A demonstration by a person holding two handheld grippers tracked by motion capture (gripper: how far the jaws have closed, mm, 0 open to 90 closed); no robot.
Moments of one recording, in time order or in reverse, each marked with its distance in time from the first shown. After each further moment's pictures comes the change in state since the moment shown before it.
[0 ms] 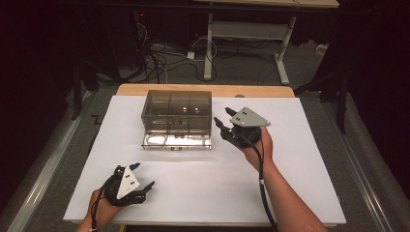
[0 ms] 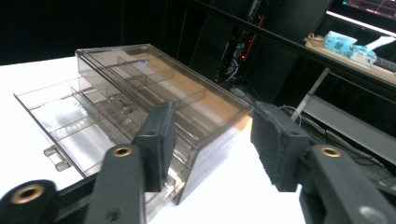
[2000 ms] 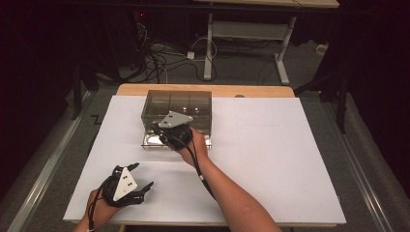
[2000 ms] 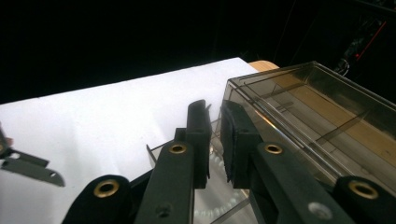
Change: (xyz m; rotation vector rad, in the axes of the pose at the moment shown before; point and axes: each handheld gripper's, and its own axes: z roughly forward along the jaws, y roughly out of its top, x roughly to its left) left arm 0.002 -0.003 -0.005 -0.024 -0.003 0.019; right arm 0.121 0.031 0.118 0.037 0.363 0.007
